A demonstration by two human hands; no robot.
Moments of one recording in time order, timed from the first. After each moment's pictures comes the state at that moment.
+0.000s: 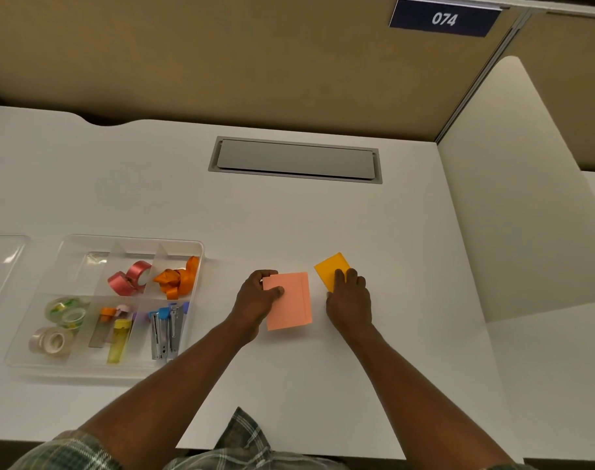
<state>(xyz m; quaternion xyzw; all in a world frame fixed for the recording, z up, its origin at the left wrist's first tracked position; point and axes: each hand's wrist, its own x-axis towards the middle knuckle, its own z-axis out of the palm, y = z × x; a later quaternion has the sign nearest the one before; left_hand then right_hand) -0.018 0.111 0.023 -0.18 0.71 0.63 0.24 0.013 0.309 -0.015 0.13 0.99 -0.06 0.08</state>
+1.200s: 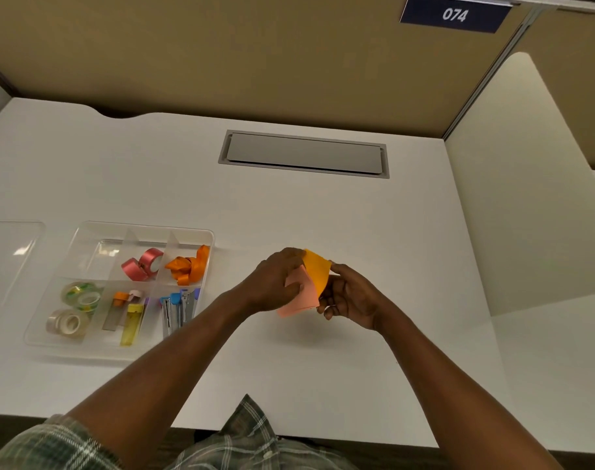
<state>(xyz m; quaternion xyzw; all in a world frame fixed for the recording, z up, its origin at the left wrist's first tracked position) -0.030 0.101 0.055 0.27 0.90 0.29 0.19 0.019 0.312 0.048 0.14 0.55 -0.73 0.38</state>
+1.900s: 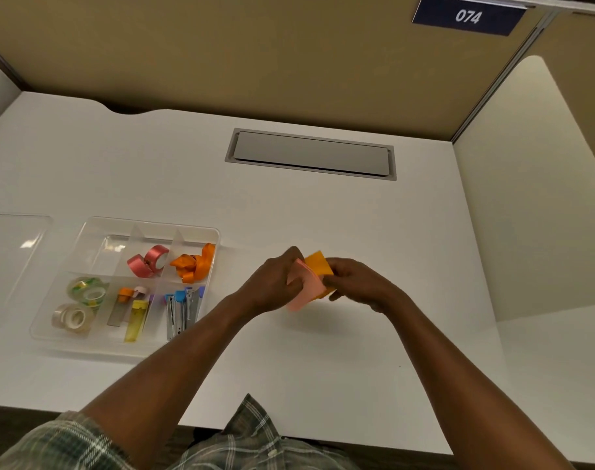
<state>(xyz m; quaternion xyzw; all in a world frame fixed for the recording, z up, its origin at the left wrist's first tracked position) -0.027 0.097 0.050 0.21 0.89 0.37 0.17 -0.004 0.312 0.073 0.02 0.79 -0.52 0.31</state>
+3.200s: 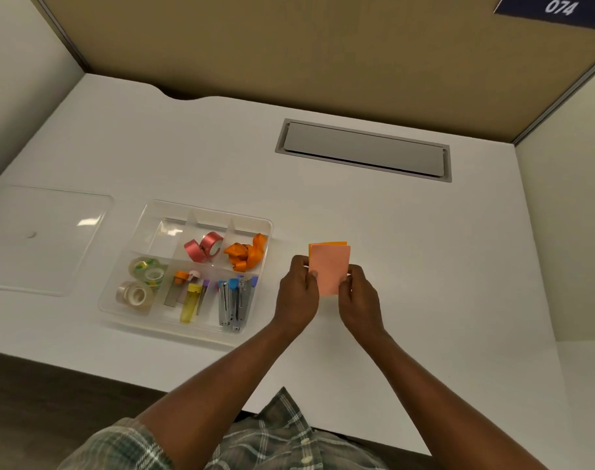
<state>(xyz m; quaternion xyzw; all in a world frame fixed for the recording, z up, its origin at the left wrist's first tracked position) 0.011 0.068 0.036 -0.07 0.86 0.50 0.09 0.028 0.196 0.025 0.11 0.91 -0.40 0.03</state>
